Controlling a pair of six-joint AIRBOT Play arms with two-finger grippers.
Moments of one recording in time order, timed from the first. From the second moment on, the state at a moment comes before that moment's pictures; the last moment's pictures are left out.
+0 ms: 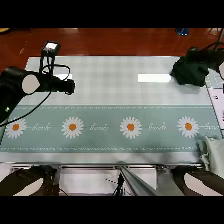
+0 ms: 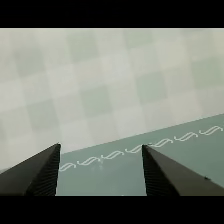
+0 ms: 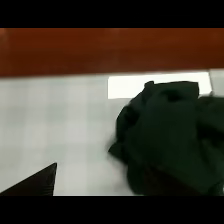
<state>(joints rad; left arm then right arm) -0.33 -1.12 1.07 1.65 -0.92 -1.65 -0.02 -1.17 1.19 -1.82 0.56 1.84</state>
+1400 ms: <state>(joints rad) -0.33 -1.11 1.12 1.65 -0.98 -1.63 -0.21 -1.61 1.36 -1.89 0.30 2.03</state>
